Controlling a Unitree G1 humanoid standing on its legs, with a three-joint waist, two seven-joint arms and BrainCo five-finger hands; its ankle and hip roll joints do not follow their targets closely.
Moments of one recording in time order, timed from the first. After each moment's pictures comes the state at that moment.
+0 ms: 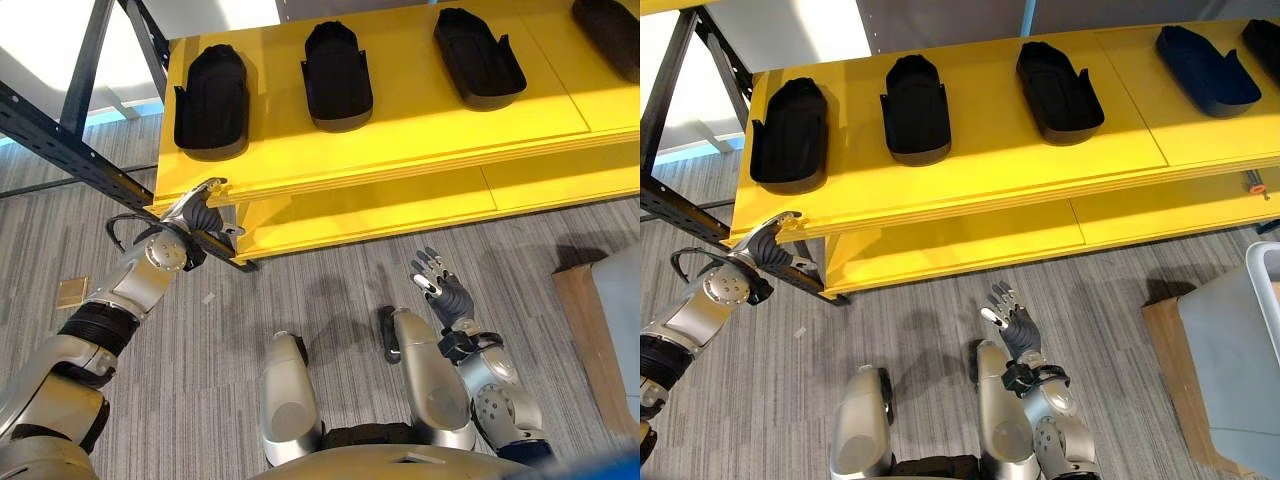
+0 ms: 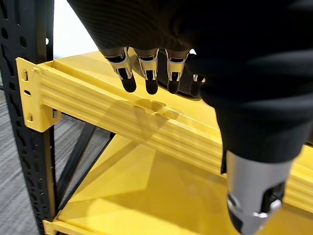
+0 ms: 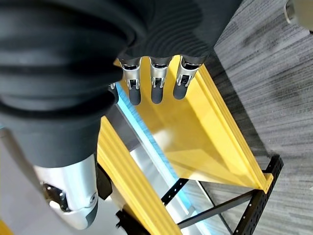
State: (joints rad) left arm -0.52 0.92 -0.48 0.45 0.01 0.13 0.04; right arm 0.12 -0.08 0.08 0.04 0.54 0.07 0.15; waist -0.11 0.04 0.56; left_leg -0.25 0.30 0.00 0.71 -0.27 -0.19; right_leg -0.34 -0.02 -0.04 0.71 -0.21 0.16
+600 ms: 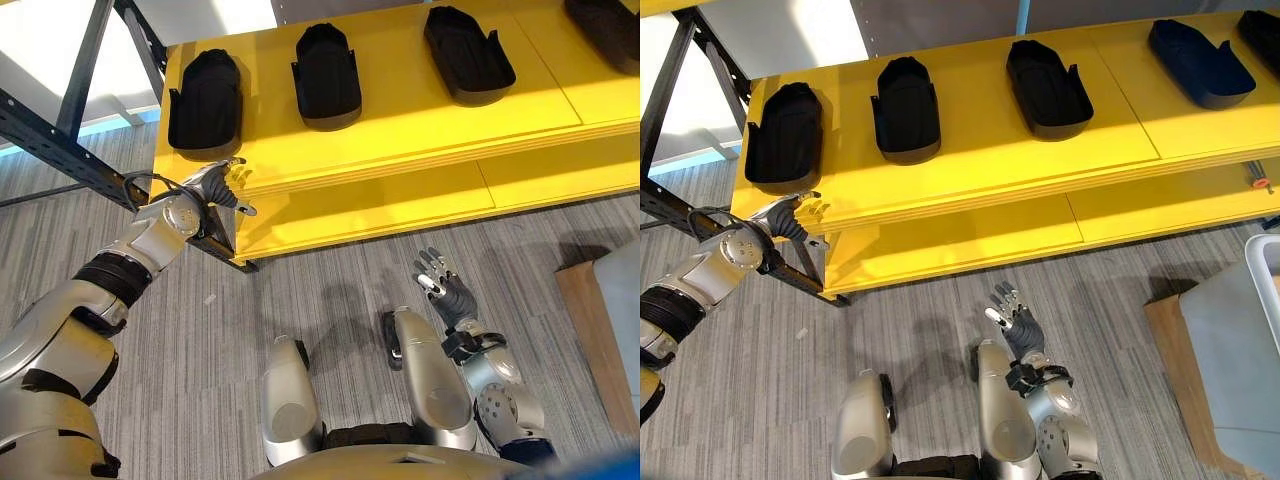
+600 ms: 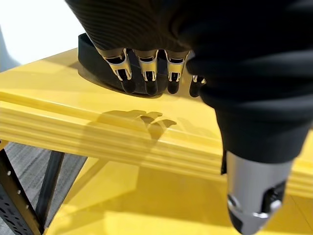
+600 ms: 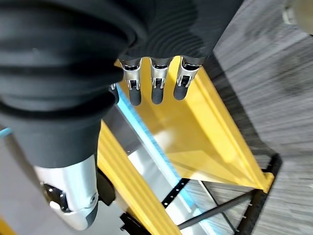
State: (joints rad) left arm -0.83 0.93 -0.79 0.57 -0.06 0.12 0.00; right arm 0.13 -0.08 0.06 0.06 0.55 0.07 0.19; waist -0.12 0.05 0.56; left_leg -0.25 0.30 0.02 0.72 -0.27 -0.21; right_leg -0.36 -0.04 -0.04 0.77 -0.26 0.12
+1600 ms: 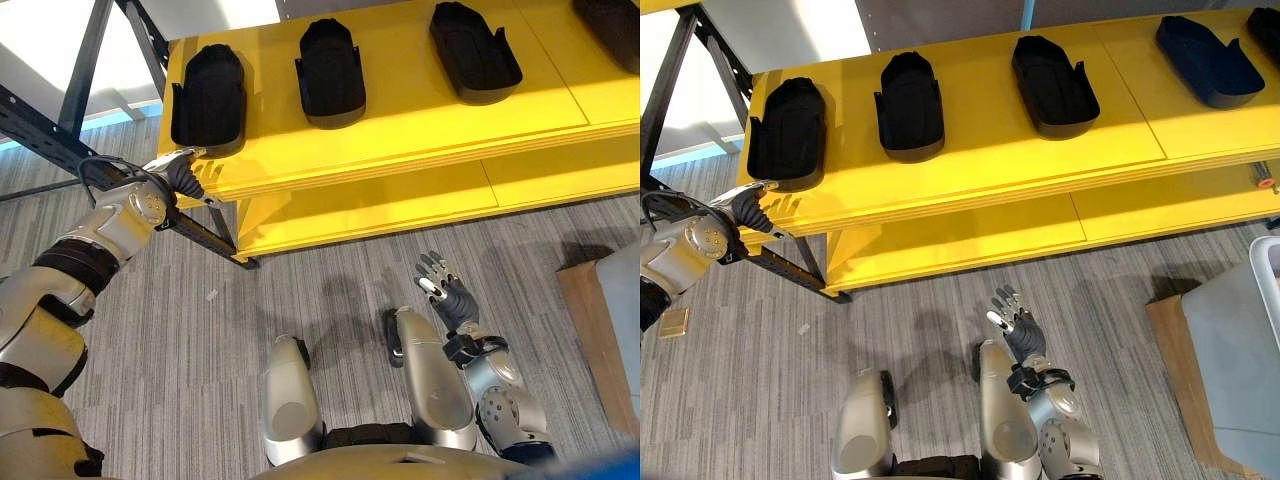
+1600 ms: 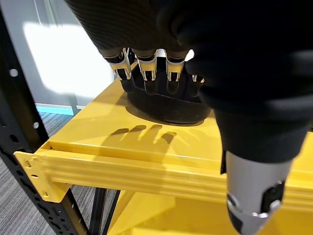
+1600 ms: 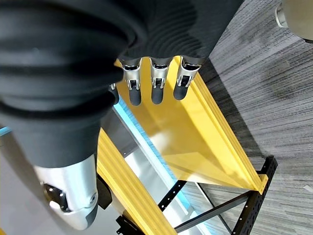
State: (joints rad) left arm -0.90 1.05 -0.86 0.63 -0.06 0.12 -0.02; right arm 0.13 -0.08 0.04 0.07 0.55 0.07 0.19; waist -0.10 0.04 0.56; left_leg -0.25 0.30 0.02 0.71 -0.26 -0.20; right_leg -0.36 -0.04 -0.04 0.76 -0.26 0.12
